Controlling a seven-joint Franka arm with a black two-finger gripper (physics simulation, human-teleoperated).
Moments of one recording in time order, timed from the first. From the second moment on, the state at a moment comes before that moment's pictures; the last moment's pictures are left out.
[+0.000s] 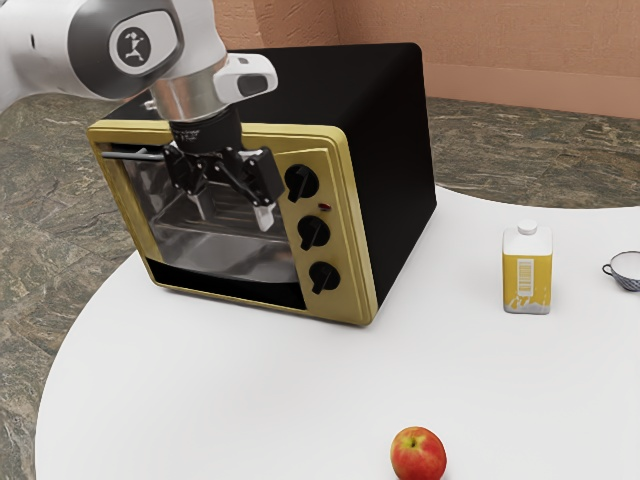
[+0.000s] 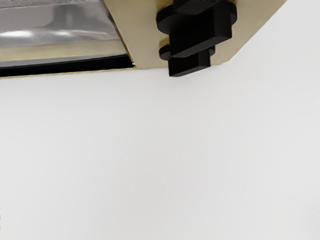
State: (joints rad) arm 0.01 0.08 0.04 -1.33 0.02 1.43 -0.10
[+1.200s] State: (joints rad) arm -0.10 -0.28 0.71 -1.61 0.17 1.92 1.21
